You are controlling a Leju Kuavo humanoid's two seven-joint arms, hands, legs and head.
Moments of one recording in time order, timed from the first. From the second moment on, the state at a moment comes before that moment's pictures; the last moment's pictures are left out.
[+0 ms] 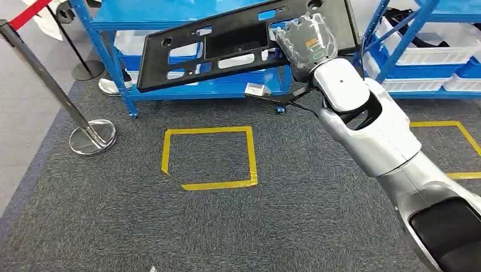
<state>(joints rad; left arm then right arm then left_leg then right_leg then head) -0.11 0.15 -1.40 -0.03 1.57 0.28 -0.20 -1.15 -0.18 0.74 -0.92 1.39 0.16 -0.04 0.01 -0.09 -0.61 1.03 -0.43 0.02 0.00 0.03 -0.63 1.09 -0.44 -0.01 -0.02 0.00</state>
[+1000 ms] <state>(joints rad) -0.11 0.15 -1.39 -0.03 1.57 0.28 -0.18 -1.19 -0.17 0.72 -0.81 1.09 0.23 -0.11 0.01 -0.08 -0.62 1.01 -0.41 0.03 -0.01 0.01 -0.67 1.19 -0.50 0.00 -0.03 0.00</state>
